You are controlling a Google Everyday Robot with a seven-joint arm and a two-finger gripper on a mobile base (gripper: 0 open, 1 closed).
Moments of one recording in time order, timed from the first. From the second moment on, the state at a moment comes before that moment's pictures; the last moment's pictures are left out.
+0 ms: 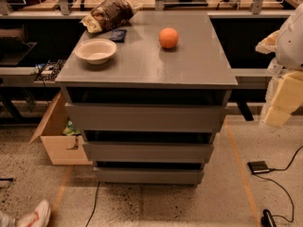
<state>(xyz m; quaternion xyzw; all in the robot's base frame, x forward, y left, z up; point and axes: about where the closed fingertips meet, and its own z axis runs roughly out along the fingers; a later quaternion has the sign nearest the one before) 0.438 -0.216 0.977 -0.60 0.78 -0.04 0.16</state>
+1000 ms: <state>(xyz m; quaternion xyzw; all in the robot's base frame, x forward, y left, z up) 0.434 -0.206 0.940 -0.61 0.77 -0.03 0.17</state>
